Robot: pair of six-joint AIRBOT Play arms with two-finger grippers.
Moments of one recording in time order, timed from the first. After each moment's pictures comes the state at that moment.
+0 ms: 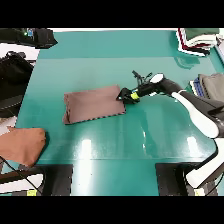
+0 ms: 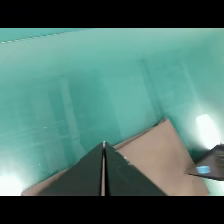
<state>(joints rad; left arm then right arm) -0.09 -1.34 1.80 1.20 -1.14 -1.45 0.31 -1.81 1.35 -0.60 1.01 1.36</state>
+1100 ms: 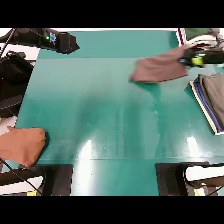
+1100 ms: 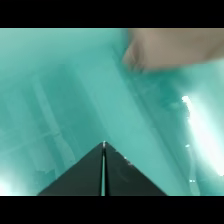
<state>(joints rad) -0.27 -1.34 1.80 1.19 -1.14 -1.46 -0.33 -1.52 1.59 -0.99 1.02 1.40</state>
